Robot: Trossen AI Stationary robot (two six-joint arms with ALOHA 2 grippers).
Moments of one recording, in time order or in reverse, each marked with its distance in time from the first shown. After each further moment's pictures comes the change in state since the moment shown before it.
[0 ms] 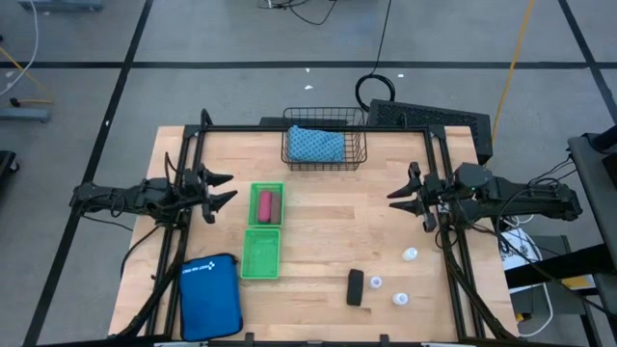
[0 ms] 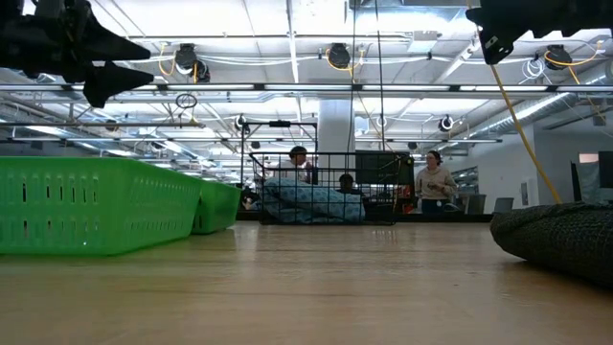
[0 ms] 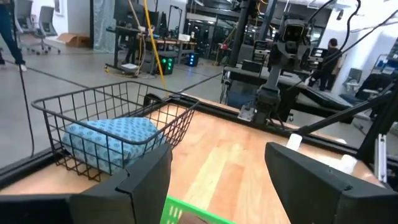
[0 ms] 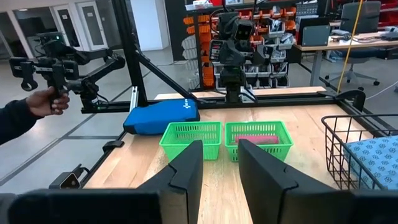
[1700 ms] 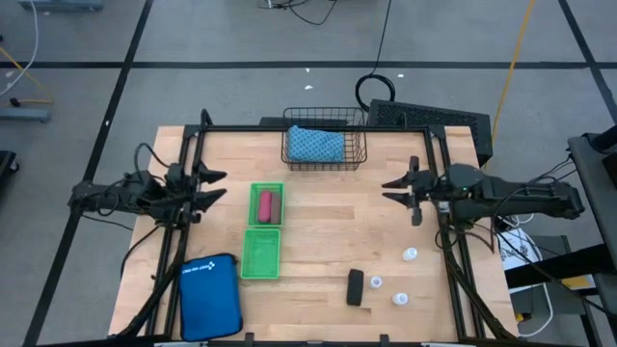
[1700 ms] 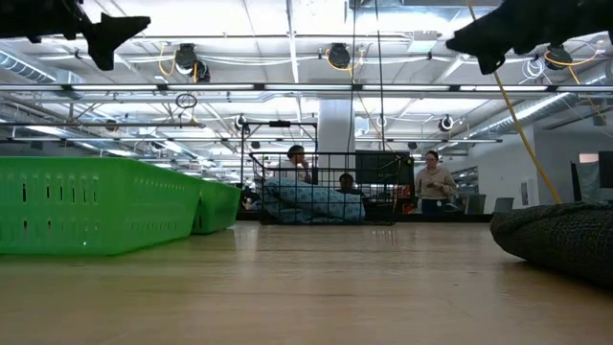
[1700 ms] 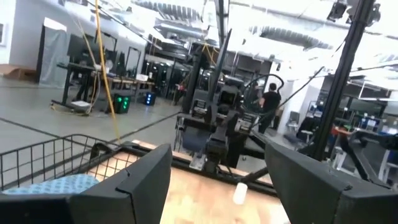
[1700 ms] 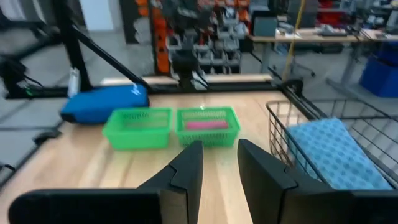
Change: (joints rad) left arm 0.000 0.021 0.077 0.181 0.153 0.002; right arm -0.001 0.056 0.000 -0.004 0.195 -0.078
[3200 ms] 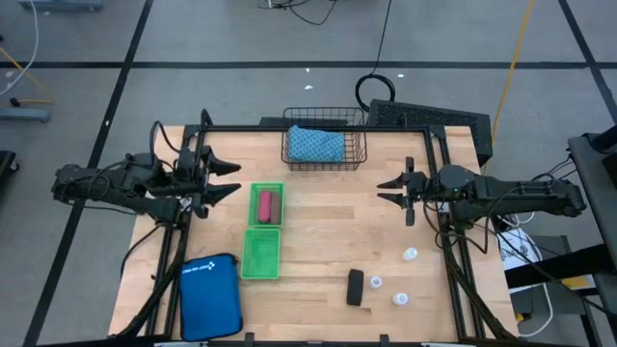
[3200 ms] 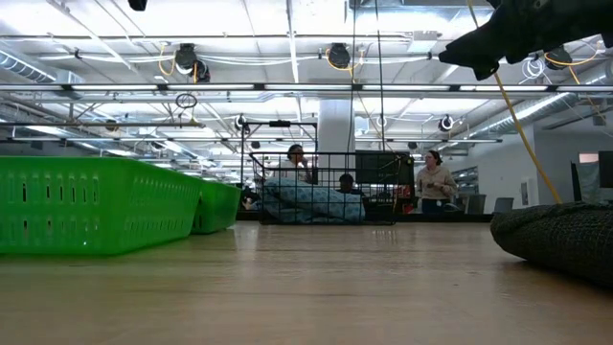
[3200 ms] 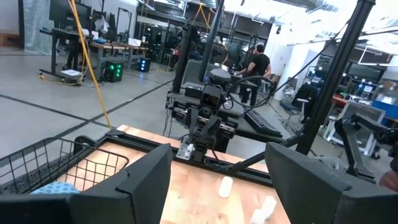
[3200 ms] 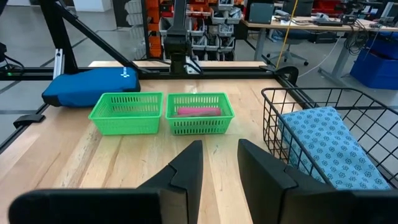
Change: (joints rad) left arm 0.000 0.476 0.475 -0.156 0.046 -0.039; right arm -0.001 0.076 -0.001 0.013 0.036 -0.030
